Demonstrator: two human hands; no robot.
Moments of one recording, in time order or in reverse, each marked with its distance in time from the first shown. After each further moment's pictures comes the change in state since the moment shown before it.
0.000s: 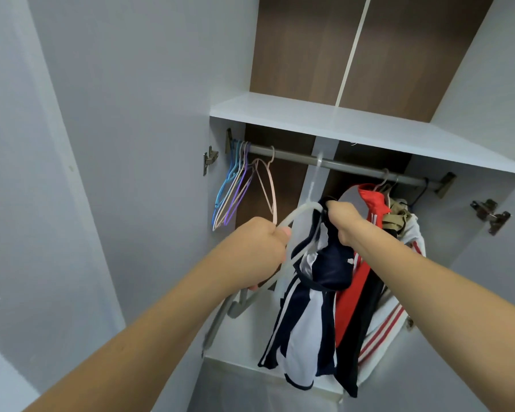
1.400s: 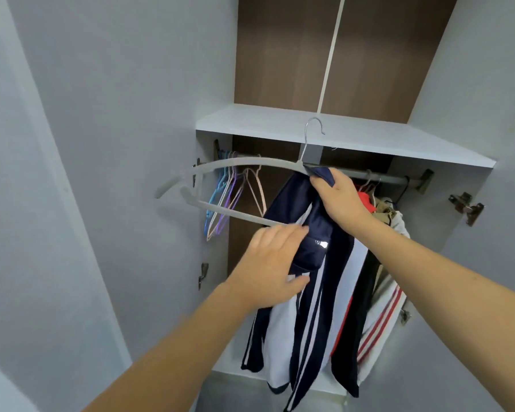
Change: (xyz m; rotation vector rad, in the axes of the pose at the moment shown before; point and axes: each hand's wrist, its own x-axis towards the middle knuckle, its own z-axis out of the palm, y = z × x) left_hand 0.057 -0.049 0.061 0.554 0.280 0.779; right_hand -0.038 -0.030 -0.034 -0.095 -0.069 -0.744
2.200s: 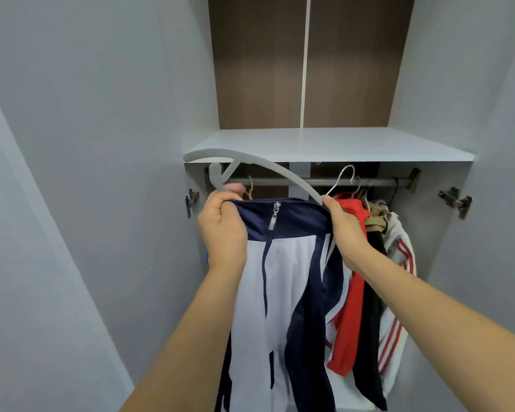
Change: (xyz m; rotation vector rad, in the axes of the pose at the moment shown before) left_hand 0.063 -0.018 -0.060 -1.031 0.958 -0.497; right_hand -0.034 0.009 -0.006 0.393 0.198 0.493
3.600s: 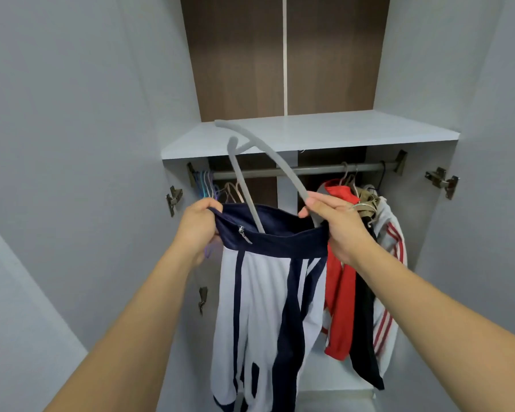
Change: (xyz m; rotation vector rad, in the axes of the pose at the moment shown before) left_hand 0.038 -0.023 -0.015 0.407 -0.343 -0.509; right_hand -0.006 0.009 -0.018 0.315 -0.241 -0.246
